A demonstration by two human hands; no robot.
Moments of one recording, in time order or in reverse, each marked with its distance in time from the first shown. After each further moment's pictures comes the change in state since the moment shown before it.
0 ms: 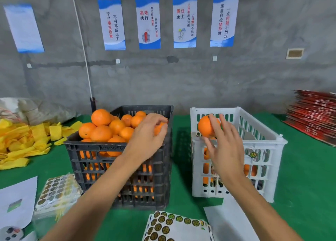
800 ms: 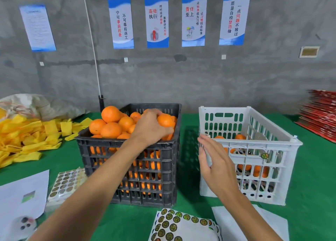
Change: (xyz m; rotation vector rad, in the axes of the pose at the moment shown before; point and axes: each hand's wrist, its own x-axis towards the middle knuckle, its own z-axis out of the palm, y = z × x) left_hand 0.031 -0.015 -0.015 0.100 -0.185 -0.408; right_hand -0.043 -0.030 0.025 0.400 0.016 -0.121
